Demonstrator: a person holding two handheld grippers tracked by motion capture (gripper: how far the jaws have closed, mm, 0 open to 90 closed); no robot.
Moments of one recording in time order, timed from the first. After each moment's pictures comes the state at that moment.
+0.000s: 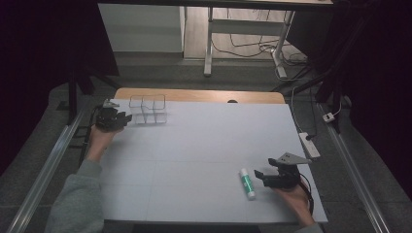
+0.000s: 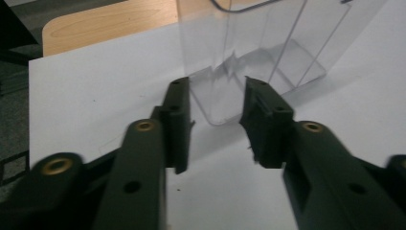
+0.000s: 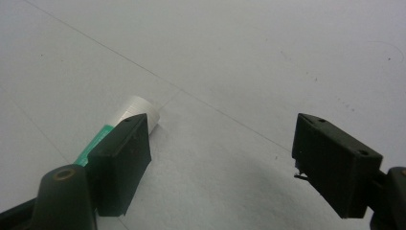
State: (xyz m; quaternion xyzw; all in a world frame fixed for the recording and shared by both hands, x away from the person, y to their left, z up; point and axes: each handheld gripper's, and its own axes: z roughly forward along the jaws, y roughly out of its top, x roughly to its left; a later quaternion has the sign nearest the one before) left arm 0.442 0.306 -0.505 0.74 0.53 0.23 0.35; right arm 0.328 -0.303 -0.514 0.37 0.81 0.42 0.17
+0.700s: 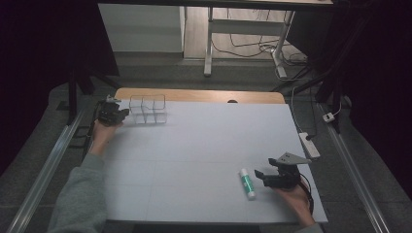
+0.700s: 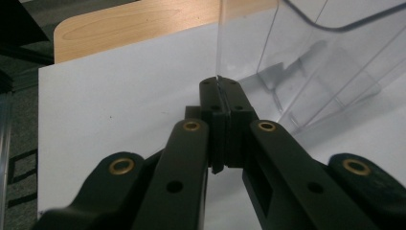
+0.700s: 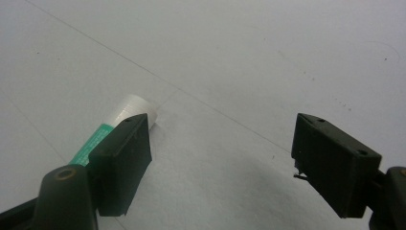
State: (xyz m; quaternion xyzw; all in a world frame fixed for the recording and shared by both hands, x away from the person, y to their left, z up) left arm 0.475 0.313 -0.517 0.73 0.54 0.24 0.34; right arm 0.328 -0.303 -0.514 0.37 0.81 0.41 0.18
